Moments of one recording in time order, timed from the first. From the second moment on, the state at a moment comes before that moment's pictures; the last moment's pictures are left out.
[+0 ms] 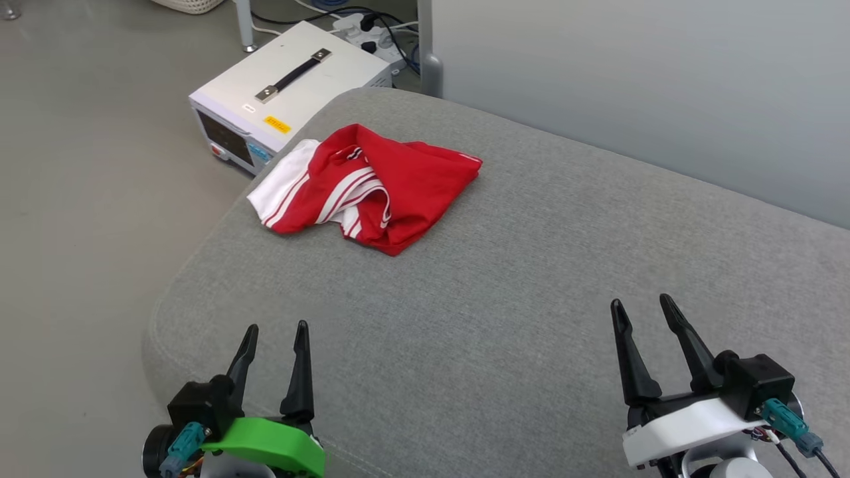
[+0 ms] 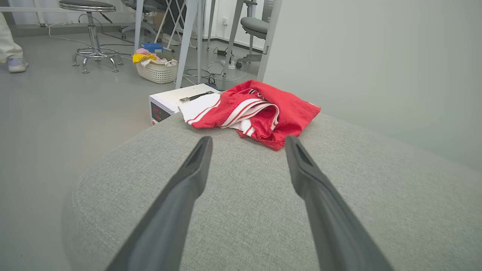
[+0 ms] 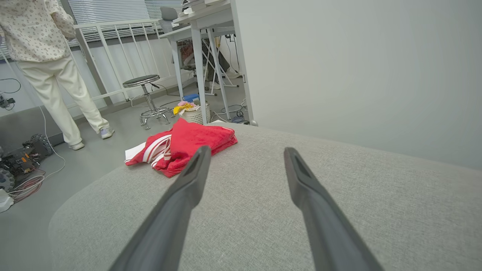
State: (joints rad) left arm 0.02 0.05 -0.06 0.15 -0.25 -0.07 -0.26; right arm 0.01 -0.05 0.11 0.07 0.23 0.13 -0.25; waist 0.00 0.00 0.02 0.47
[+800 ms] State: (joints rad) left arm -0.05 0.05 -0.05 0.20 -0.24 -0.10 -0.26; right arm -0.01 -0.05 0.13 0.06 0.18 0.13 -0.25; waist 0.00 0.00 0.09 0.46
